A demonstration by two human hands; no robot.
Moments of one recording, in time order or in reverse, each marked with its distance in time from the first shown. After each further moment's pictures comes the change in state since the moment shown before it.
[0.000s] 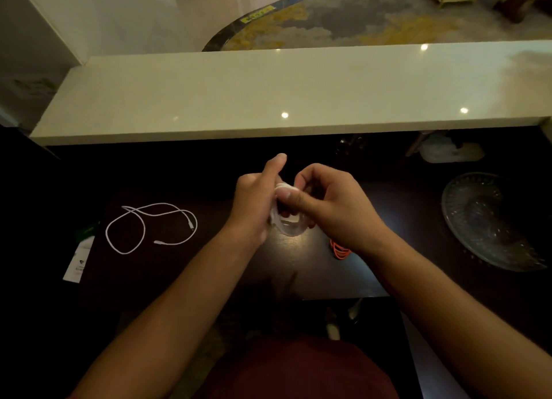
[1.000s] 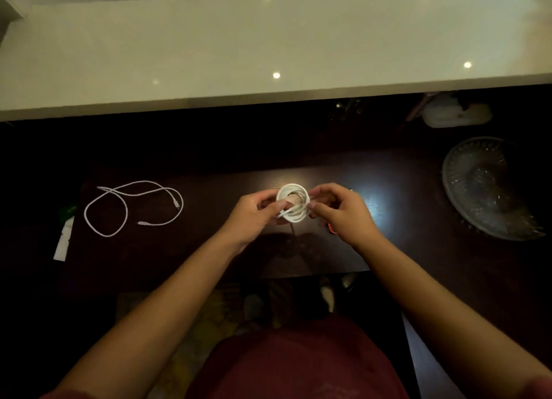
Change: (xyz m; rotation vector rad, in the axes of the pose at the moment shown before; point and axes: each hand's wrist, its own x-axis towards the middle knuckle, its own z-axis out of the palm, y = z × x) left_hand 0.048 -0.119 -0.044 0.338 -0.265 -0.098; right_hand -0.012 0.149 -0.009 0.087 0.096 0.380
